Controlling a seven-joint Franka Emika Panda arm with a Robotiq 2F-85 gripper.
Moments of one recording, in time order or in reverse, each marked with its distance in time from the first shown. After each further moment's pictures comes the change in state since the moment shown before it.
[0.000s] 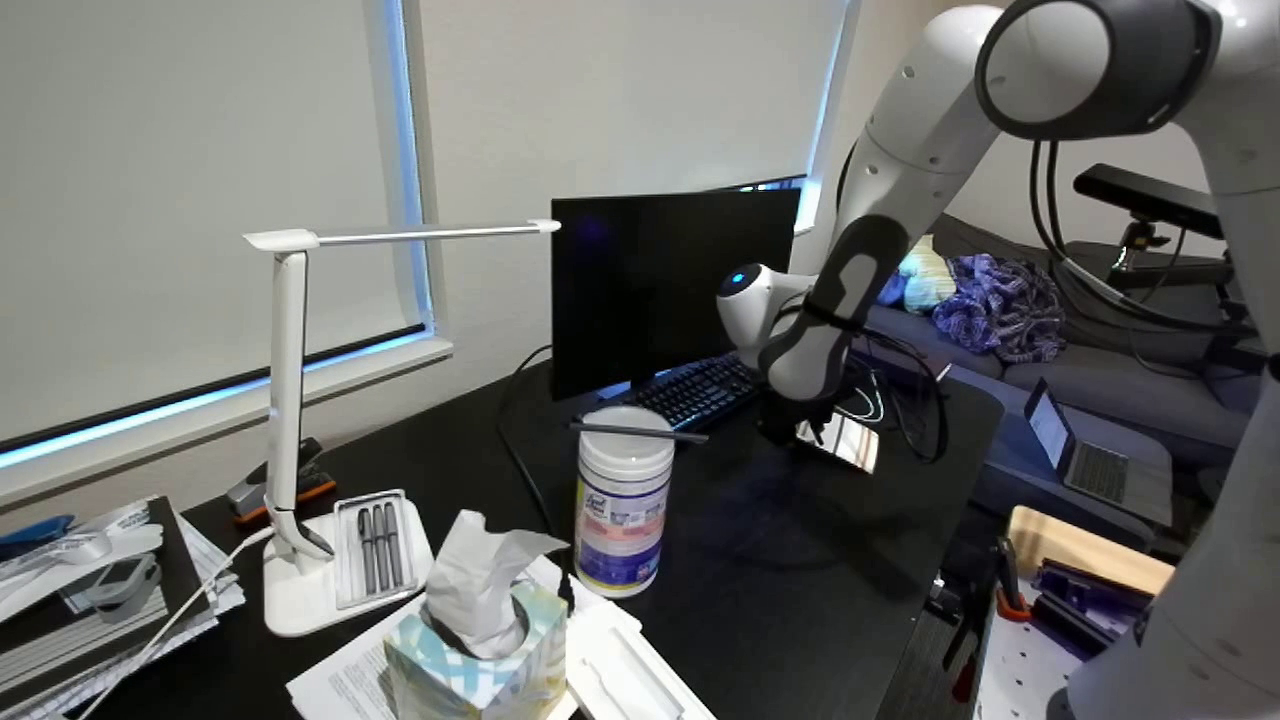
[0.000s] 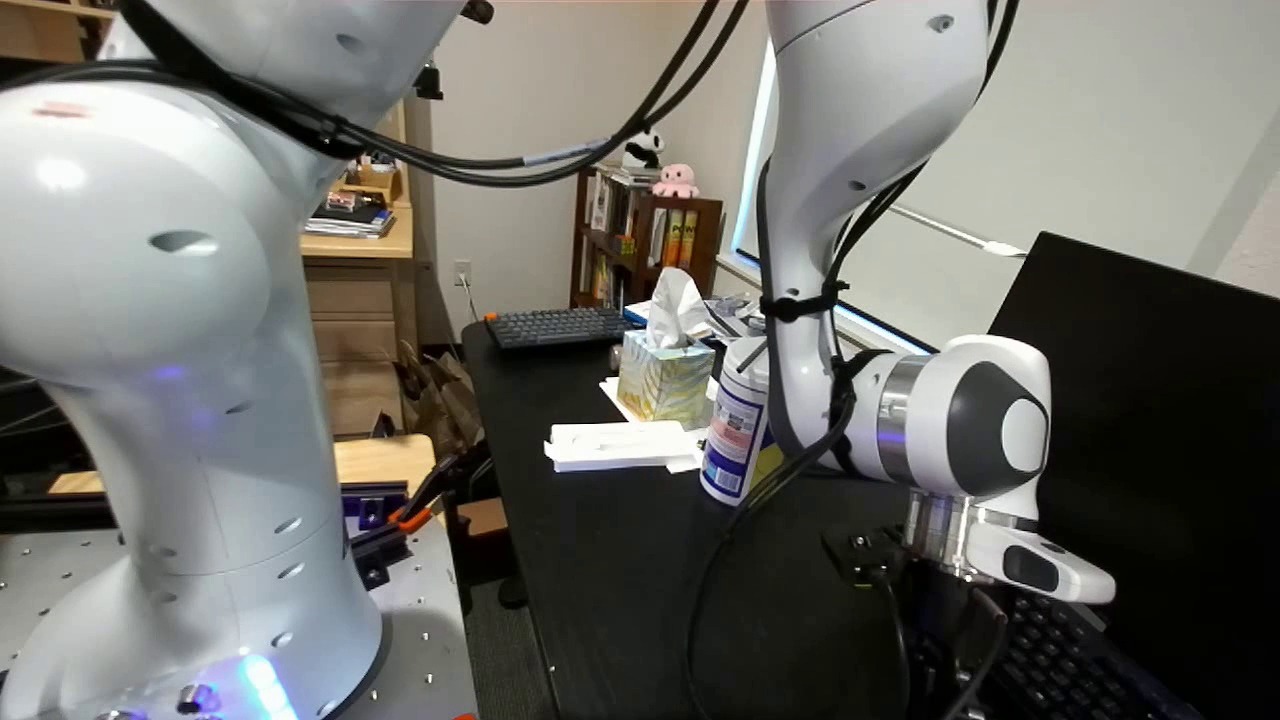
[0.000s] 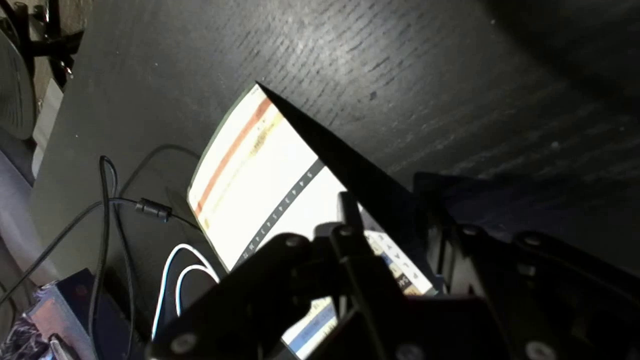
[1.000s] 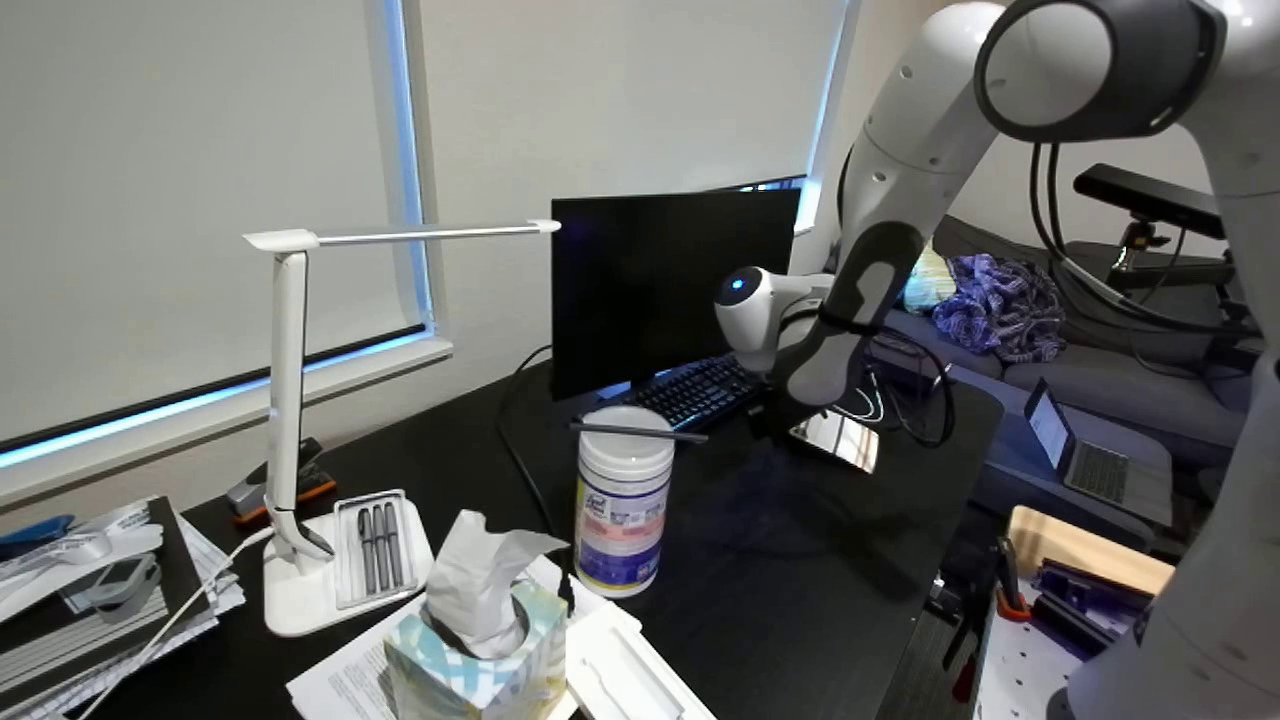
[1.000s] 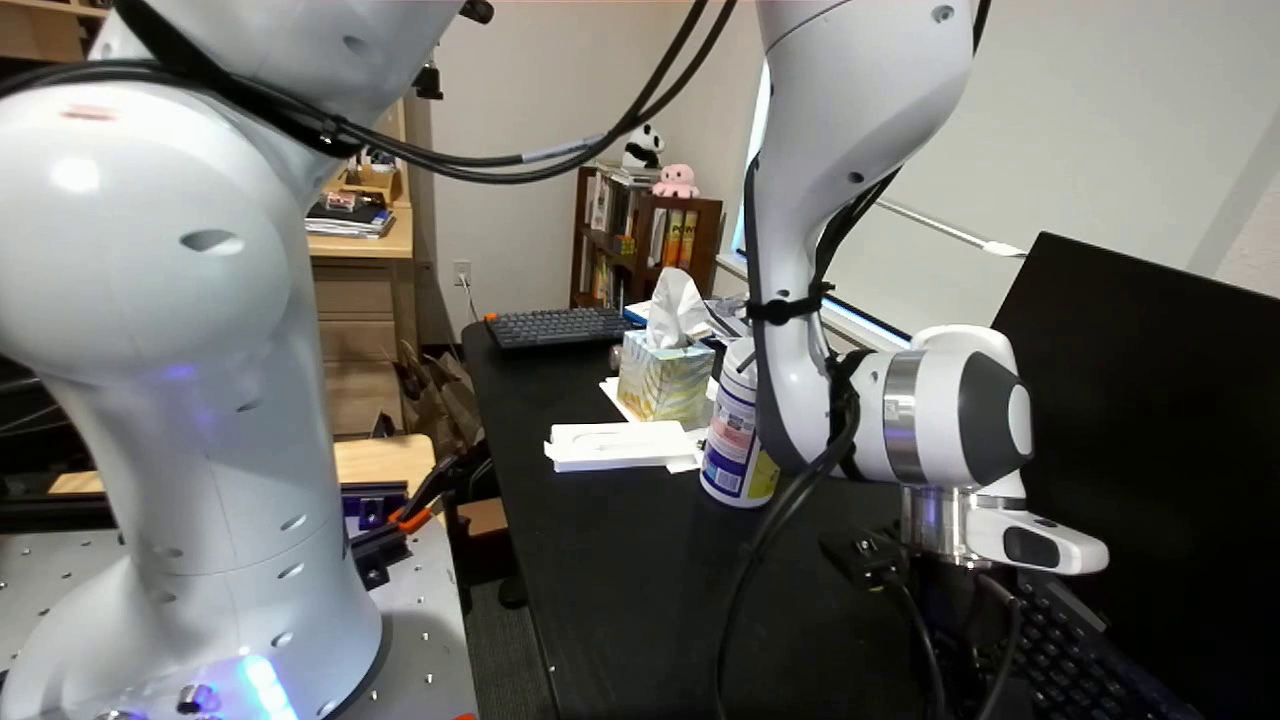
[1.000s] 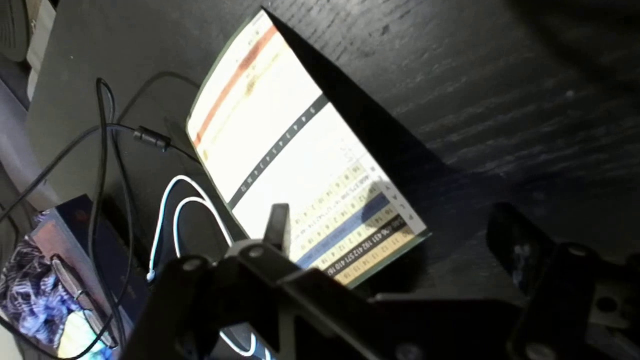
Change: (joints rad) arm 0.061 0.000 -0.059 -0.014 -0.176 0.083 0.087
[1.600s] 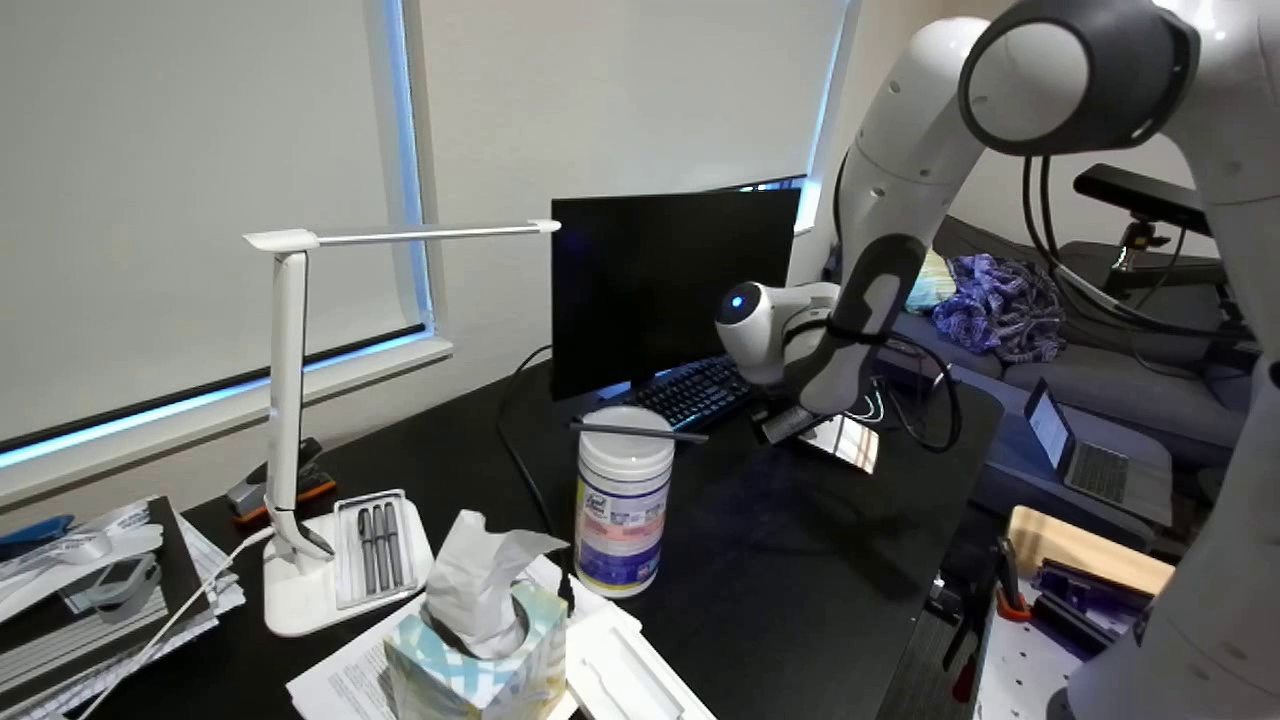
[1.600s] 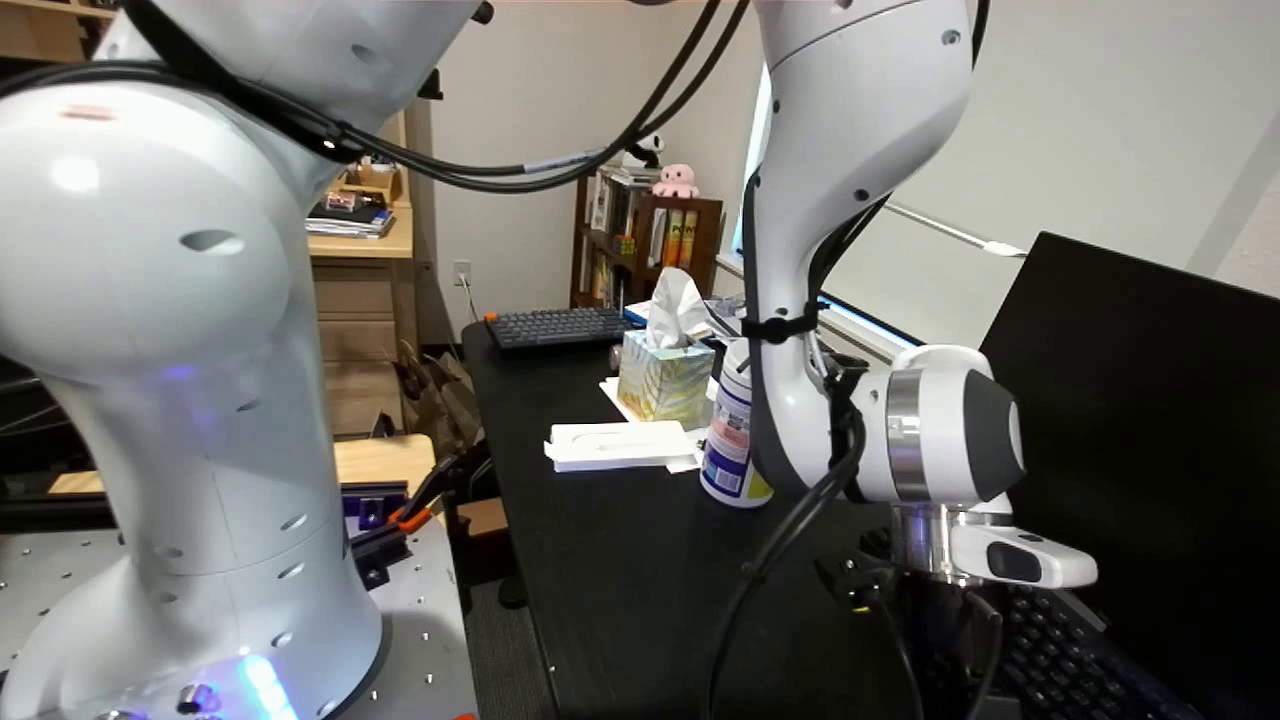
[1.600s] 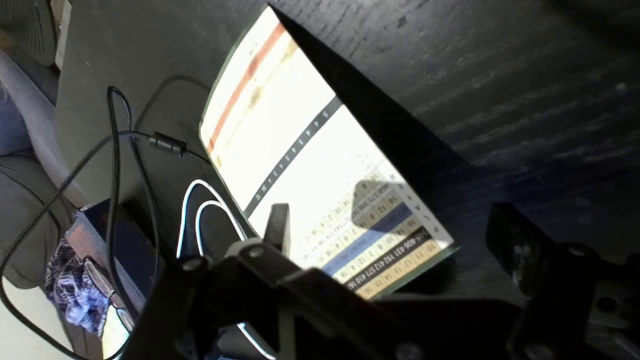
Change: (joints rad) arm -0.002 0.036 -0.006 0.007 -0.111 0.000 0.160
